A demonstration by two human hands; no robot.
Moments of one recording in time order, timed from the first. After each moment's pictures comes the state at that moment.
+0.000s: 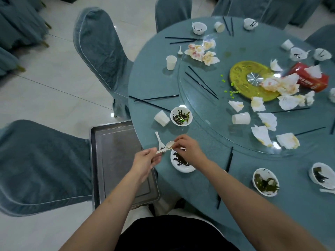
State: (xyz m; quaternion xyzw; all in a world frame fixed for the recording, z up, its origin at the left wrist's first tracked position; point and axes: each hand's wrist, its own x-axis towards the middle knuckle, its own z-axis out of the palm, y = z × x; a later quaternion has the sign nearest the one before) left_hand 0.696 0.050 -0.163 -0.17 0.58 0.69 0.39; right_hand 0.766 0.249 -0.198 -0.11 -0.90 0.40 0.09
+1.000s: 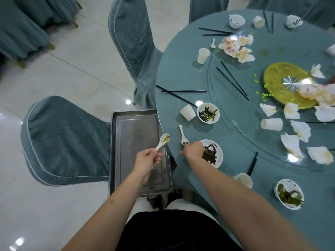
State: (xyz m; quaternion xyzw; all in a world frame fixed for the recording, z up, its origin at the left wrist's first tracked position) left_hand 0.687 -0.033 -0.184 -0.22 0.65 0.65 0.34; right_hand 0.708 0.160 -0.236 -0.57 -0.69 0.44 -0.08
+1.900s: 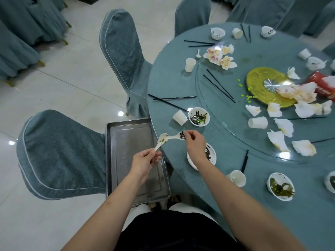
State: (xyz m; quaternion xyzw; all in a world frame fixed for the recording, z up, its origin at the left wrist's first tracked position) left_hand 0.681 -0.034 -0.164 -0.19 0.59 0.70 0.36; right_hand 0.722 0.169 -0.165 -0.41 -0.73 0.53 0.12
